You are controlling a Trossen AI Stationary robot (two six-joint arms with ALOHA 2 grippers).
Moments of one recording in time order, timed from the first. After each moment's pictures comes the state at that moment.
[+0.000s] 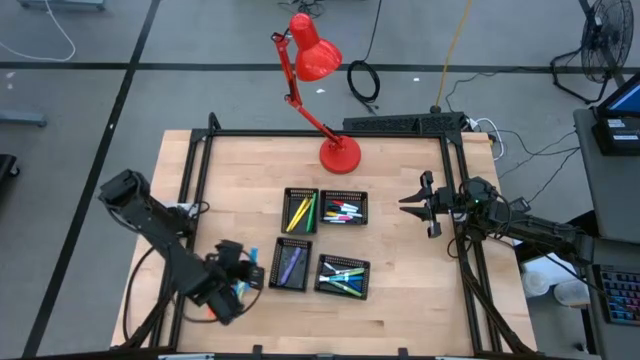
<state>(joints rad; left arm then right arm) -0.81 1.57 1.09 -1.09 -0.56 -2.17 -0.40 0.19 0.02 0.24 -0.47 -0.04</state>
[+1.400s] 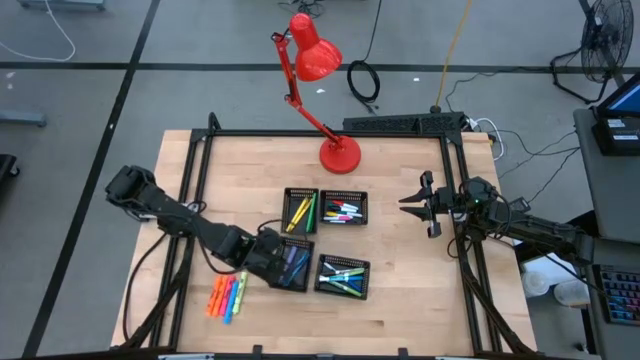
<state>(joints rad) -0.46 1.57 1.09 -0.69 -0.18 -1.48 -0.40 0.19 0.02 0.24 -0.47 -0.04</state>
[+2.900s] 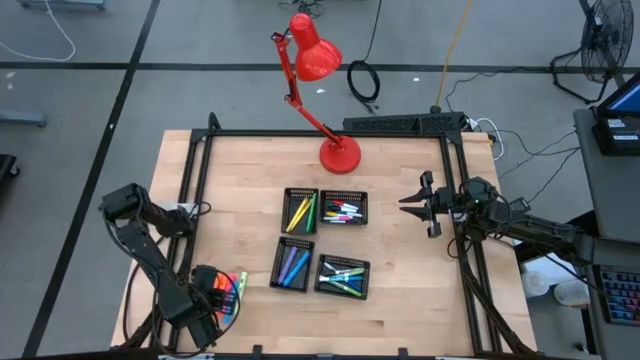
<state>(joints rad) -1.02 1.69 1.08 -1.16 0.03 -2.42 -0.40 0.19 0.02 0.24 -0.47 -0.04</state>
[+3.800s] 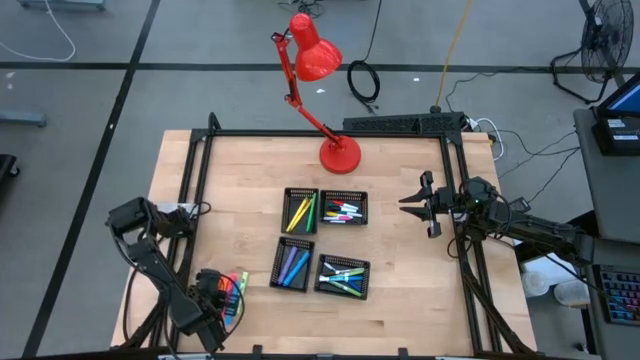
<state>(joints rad) -1.02 1.82 1.08 -1.14 0.05 -2.41 -0.40 0.19 0.02 0.24 -0.47 -0.04</state>
